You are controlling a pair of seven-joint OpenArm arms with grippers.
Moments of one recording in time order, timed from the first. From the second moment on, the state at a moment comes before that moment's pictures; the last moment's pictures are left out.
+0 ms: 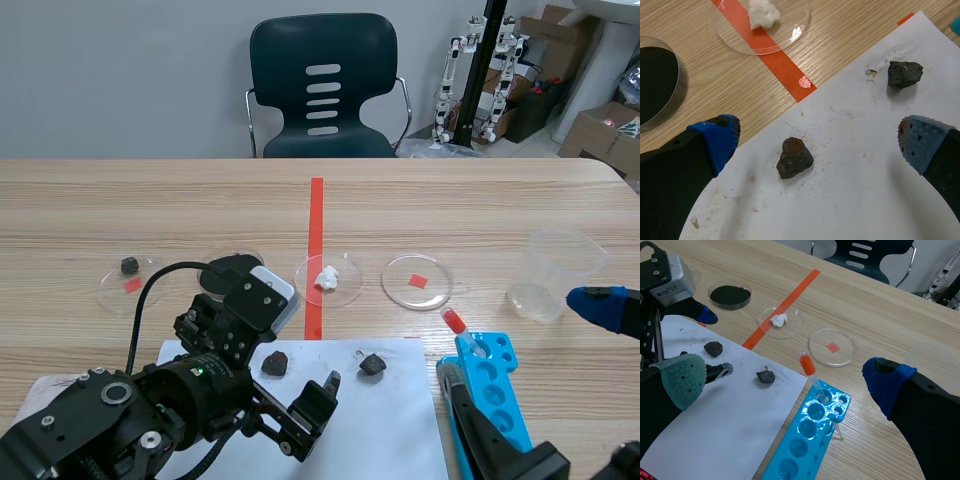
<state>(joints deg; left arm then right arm) 7.5 -17.1 33.4 80.1 -5.0 -5.0 5.1 -60.9 26.4 1.7 121.5 2.8 6.3 18.9</state>
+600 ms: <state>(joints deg) 7.5 -17.1 33.4 80.1 -5.0 -5.0 6.8 -60.9 26.4 1.7 121.5 2.8 6.3 18.9</state>
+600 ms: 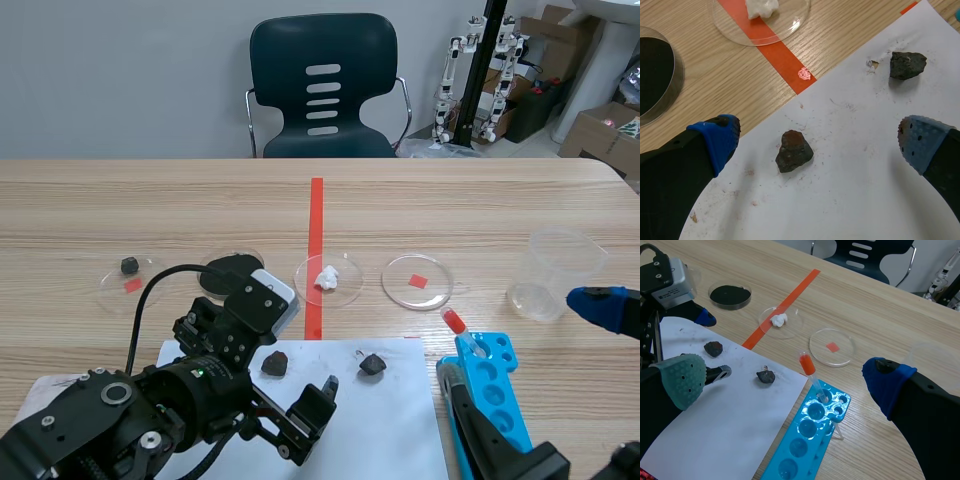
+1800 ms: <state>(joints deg) 41.1 -29.5 -4.4 107.3 -9.1 -21.7 -11.4 -60.9 26.4 1.7 121.5 2.8 6.3 18.9</state>
